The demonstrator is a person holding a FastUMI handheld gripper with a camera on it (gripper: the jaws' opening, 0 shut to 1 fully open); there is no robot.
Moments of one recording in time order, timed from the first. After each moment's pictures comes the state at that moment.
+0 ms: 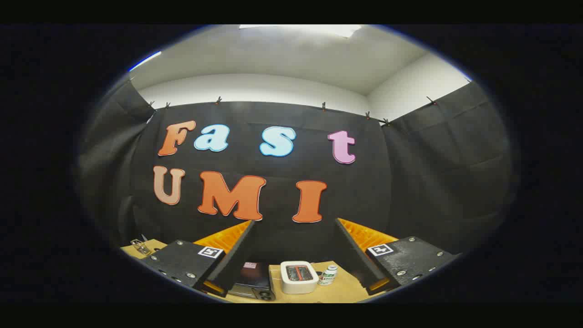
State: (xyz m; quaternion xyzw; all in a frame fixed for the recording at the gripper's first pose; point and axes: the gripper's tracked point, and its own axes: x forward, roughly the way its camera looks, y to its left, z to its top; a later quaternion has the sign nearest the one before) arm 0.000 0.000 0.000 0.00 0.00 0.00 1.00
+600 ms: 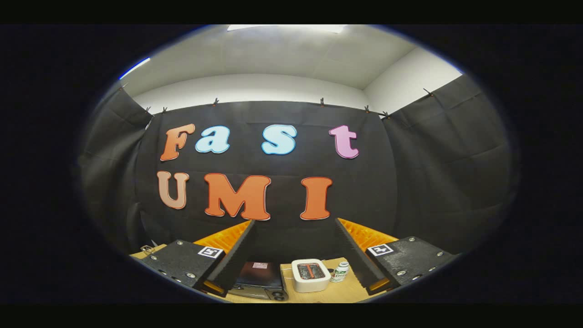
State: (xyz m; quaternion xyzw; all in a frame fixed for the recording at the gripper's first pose) arm 0.002 0.009 -0.001 0.03 0.01 0.01 1.00
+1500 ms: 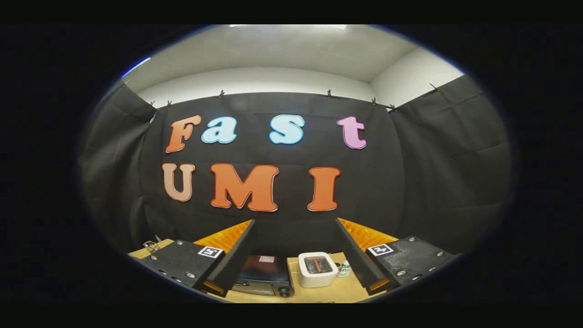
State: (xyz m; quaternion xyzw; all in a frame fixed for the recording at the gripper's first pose) arm 0.001 0.031 -0.028 0.03 0.05 0.03 1.00
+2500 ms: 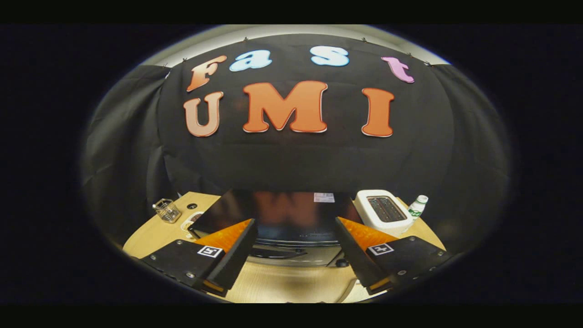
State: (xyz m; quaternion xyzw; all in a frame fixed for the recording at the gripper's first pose) arm -0.007 0.186 -0.261 0.01 0.28 0.13 0.95
